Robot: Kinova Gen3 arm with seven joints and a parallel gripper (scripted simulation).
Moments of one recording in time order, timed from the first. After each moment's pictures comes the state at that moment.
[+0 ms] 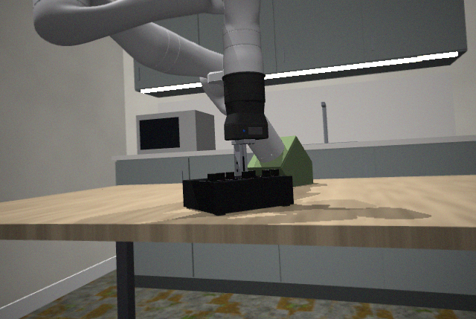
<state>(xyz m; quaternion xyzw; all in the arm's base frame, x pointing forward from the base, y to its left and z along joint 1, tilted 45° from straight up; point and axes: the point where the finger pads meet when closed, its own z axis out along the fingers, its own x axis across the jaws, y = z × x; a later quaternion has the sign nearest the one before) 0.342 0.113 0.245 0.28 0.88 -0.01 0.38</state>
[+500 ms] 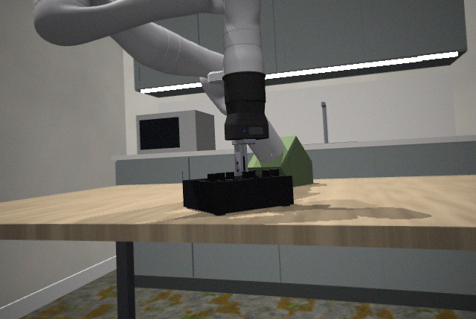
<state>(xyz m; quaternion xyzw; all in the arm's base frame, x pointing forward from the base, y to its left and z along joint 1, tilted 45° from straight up) 0.343 0.114 0.245 0.28 0.88 -0.01 0.38</state>
